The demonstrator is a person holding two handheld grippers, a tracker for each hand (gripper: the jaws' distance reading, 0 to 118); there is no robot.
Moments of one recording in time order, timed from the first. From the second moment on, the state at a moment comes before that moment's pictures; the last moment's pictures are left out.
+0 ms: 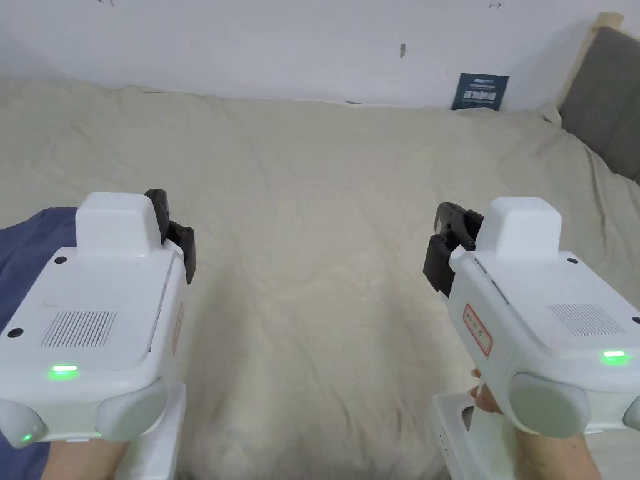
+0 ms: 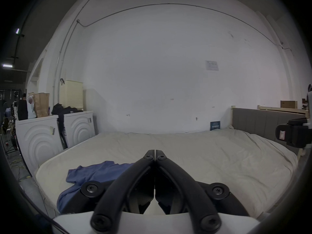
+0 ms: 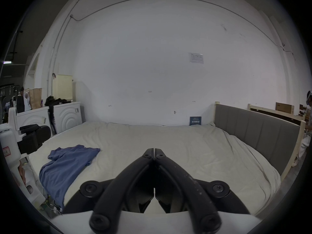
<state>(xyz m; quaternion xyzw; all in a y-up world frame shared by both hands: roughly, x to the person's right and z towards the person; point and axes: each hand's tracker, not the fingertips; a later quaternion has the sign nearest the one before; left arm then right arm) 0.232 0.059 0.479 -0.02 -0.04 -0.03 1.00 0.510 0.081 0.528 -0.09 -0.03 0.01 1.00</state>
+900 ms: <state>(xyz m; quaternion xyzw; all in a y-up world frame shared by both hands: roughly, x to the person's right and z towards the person) 0.081 0.053 0.535 -0.06 0.17 -0.02 0.98 0.364 0.073 0.484 -0.10 0.17 0.03 0.98</state>
